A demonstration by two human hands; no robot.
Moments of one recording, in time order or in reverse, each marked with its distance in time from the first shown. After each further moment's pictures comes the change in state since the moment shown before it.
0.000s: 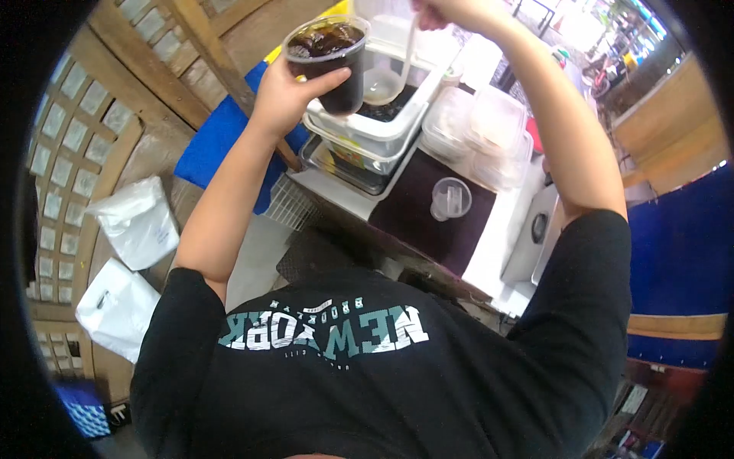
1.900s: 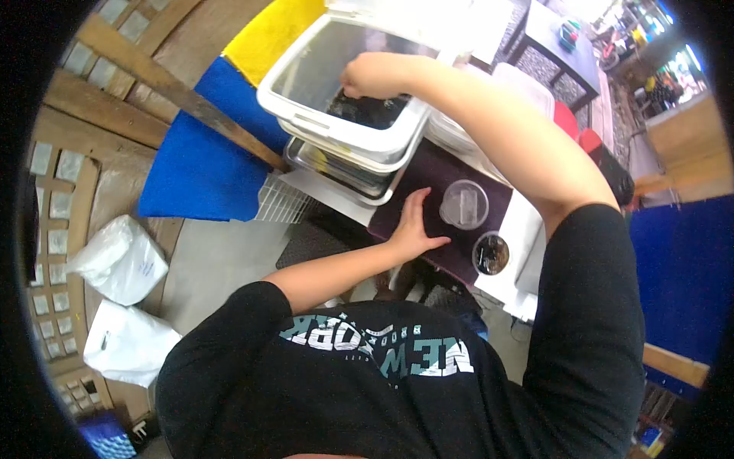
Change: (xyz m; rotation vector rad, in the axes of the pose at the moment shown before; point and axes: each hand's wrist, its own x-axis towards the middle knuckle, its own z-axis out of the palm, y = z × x) left_hand -0.217 -0.184 0.215 -0.010 -0.341 -0.210; right_hand 0.013 0.073 0.156 -0.641 -0.613 -0.142
